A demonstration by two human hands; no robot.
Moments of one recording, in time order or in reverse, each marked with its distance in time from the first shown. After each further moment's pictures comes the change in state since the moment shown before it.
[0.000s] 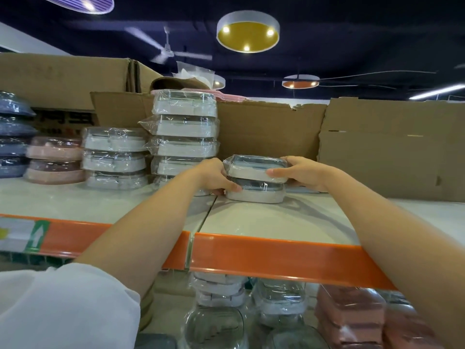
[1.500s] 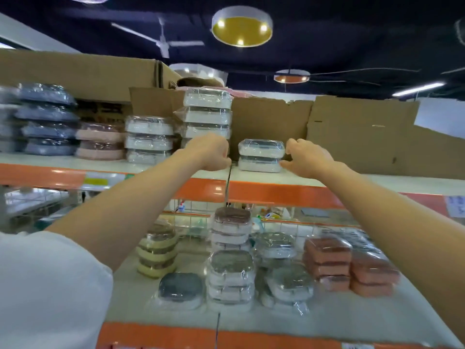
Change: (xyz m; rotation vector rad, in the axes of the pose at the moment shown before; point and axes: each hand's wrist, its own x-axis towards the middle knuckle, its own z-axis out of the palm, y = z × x) left_hand -0.159 0.011 -0.041 0.505 0.204 0.190; right_hand -0.159 -0.068 0.055 -0.859 0.398 -0.080
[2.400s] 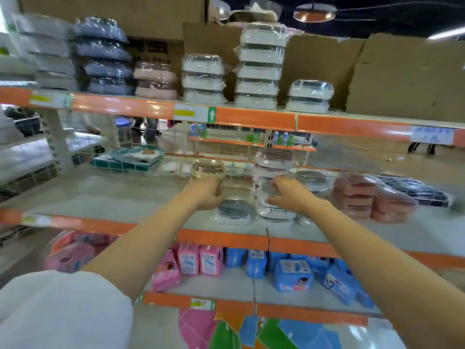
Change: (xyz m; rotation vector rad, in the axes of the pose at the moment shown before) left_hand -0.214 -0.115 0.128 -0.200 -0.302 -0.074; right_hand -0.146 -0.173 0.116 0.251 -0.426 -0.057
